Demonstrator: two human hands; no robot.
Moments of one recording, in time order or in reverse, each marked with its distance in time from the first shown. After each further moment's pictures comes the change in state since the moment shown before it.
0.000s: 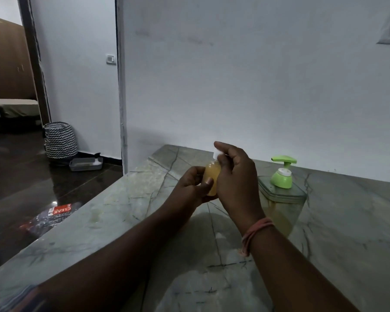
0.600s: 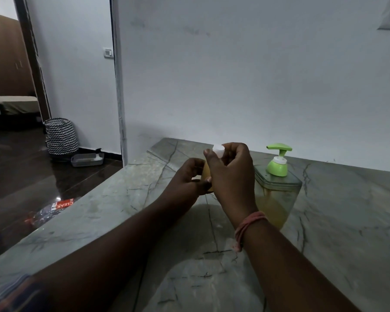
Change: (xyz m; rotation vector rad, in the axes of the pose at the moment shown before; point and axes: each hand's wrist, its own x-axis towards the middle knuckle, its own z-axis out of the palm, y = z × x) left_hand -0.010 0.004 -0.001 0.227 0.018 0.037; right_hand -0.013 -0.004 0.000 0.067 0.077 0.205
